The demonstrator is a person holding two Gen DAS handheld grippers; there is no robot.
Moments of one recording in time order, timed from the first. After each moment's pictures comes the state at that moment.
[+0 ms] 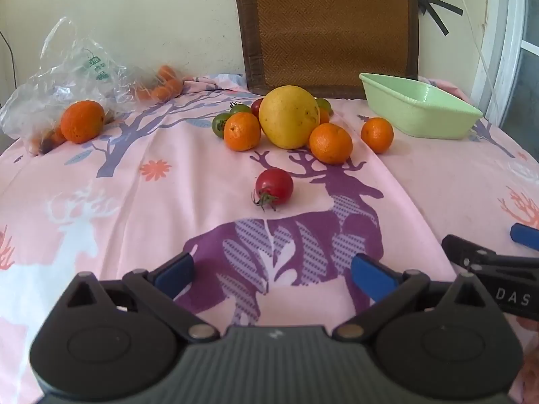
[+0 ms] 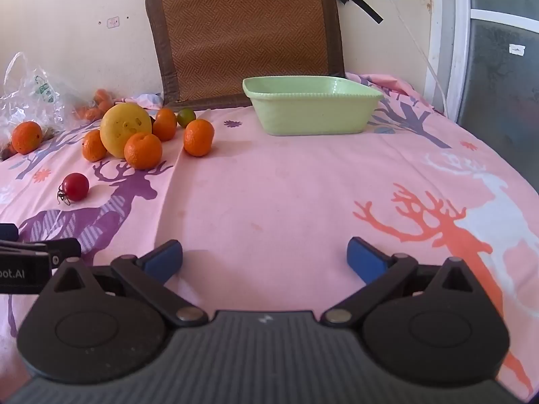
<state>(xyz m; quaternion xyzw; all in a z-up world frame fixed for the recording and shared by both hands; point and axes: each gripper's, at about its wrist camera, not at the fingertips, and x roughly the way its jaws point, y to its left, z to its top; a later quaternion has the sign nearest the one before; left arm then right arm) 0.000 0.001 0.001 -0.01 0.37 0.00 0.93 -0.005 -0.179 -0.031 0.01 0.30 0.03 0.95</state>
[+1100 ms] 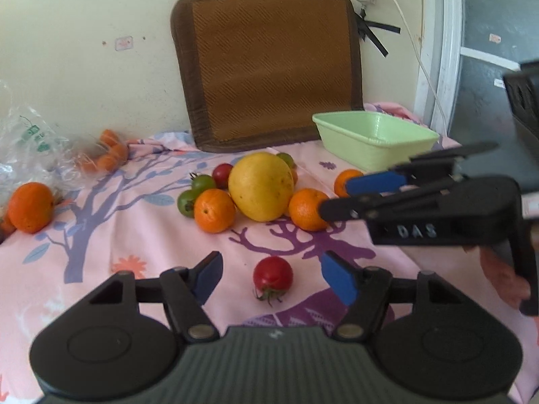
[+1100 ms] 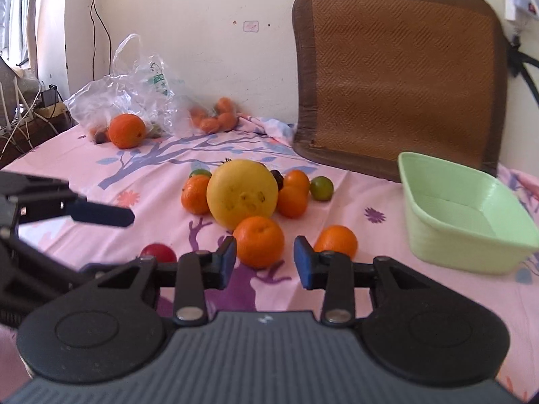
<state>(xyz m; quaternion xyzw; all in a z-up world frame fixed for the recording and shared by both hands) 0.040 0.028 0.013 0.04 0.30 -0.14 0.94 0.081 -0.122 0.007 -0.07 0.26 0.27 0.92</state>
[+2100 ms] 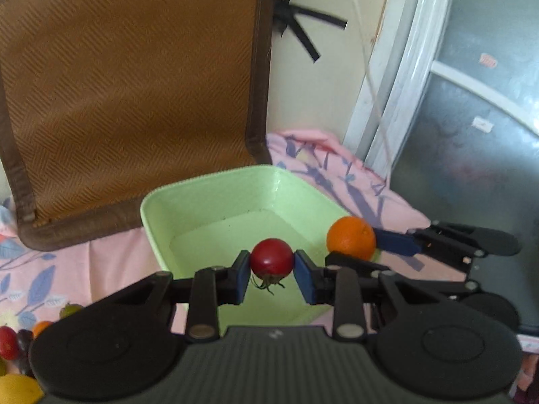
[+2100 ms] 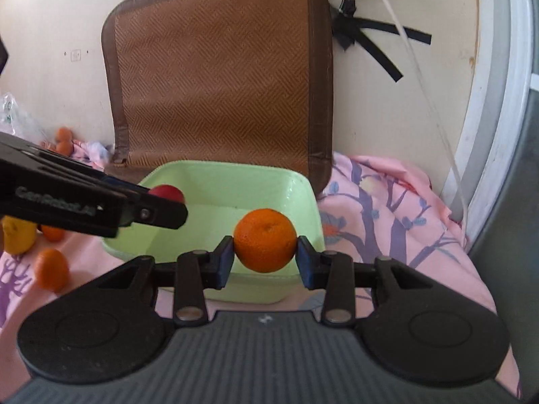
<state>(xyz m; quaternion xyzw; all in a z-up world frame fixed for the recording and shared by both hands) 0.224 -0.150 0.045 0.00 0.34 -0.26 0.90 0.170 -0.291 0.011 -0.06 0.25 0.11 0.96</state>
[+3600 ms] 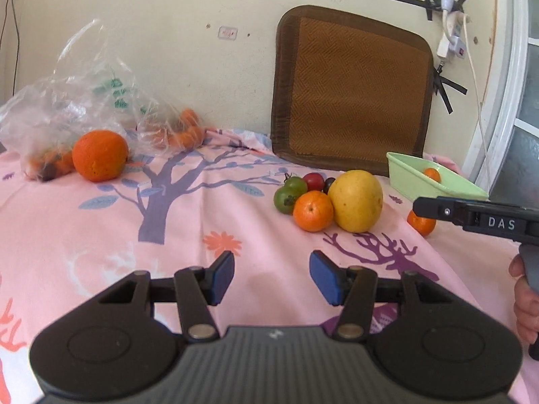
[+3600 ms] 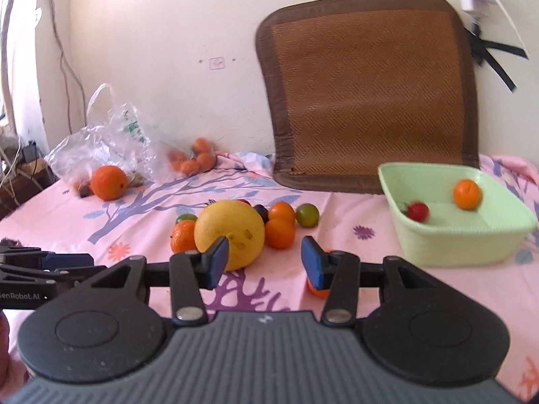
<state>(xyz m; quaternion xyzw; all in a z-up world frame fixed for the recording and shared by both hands) 0.024 0.106 0.005 -0.06 0.27 -0.06 0.96 0.083 -0.138 0.006 0.00 0.22 0.23 0.95</state>
